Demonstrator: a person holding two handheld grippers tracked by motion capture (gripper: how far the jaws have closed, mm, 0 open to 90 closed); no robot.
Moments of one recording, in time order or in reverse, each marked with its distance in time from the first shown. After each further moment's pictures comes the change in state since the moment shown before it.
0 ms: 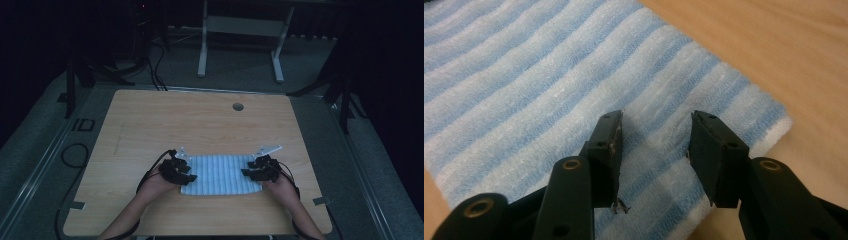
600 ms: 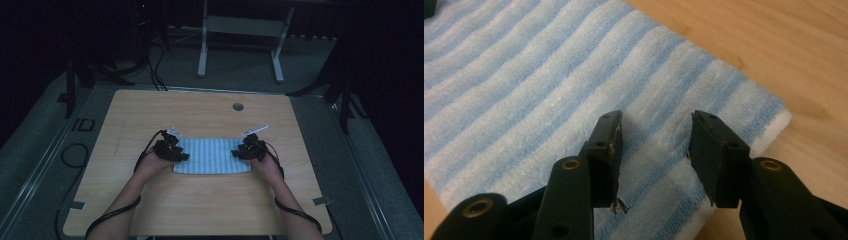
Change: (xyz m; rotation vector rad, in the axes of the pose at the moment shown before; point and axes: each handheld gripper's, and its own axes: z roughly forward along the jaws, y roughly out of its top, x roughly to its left) left arm 0.071 0.021 0.005 -0.020 0.025 -0.113; right arm -0.030 0.056 0.043 0.006 -0.016 0.080
